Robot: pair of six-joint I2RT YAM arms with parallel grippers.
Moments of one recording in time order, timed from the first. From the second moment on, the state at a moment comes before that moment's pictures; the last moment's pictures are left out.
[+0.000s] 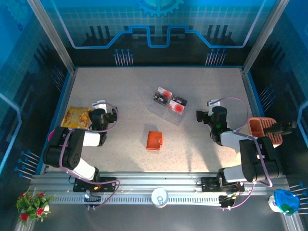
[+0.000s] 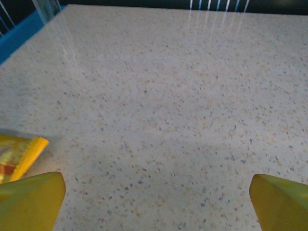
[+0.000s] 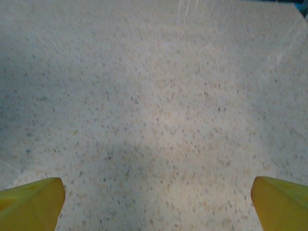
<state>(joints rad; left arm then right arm) -0.06 1.56 0.38 0.76 -0.25 -0.11 0.11 1.40 0.41 0.51 0.15 -0.02</state>
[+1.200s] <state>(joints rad) -0.02 1.56 0.38 0.81 -0.03 -0.11 0.08 1.54 0.39 0.78 0.01 -0.05</state>
